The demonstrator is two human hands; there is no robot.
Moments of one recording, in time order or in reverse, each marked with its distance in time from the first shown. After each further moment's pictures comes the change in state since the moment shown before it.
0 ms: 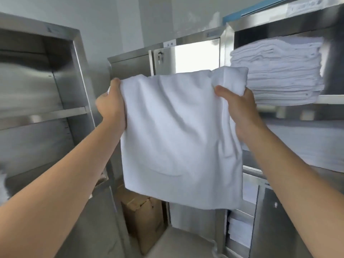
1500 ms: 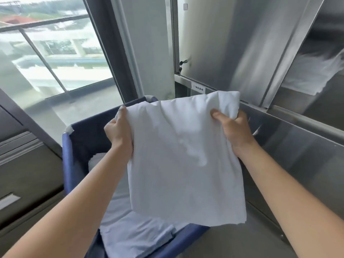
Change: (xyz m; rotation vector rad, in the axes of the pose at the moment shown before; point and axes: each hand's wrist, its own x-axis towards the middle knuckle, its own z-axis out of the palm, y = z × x) left_hand -0.270 0.019 -0.512 0.378 1.849 0.205; right_hand -0.390 0.188 0.416 0.336 -1.681 0.563
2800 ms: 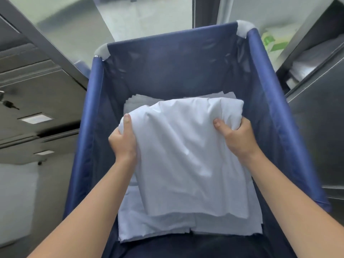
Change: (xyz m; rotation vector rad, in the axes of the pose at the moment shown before) left_hand 0.241 -0.221 -0.091 0.302 0.536 -0.203; right_hand 0.171 0.289 0.262 -0.249 -0.596 0.307
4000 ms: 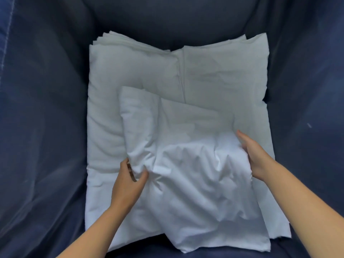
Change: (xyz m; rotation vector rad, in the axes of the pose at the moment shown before) left_hand 0.031 -0.312 -0.032 0.612 -0.455 -0.058; right_hand 0.046 0.263 0.003 0.148 -0.146 0.866
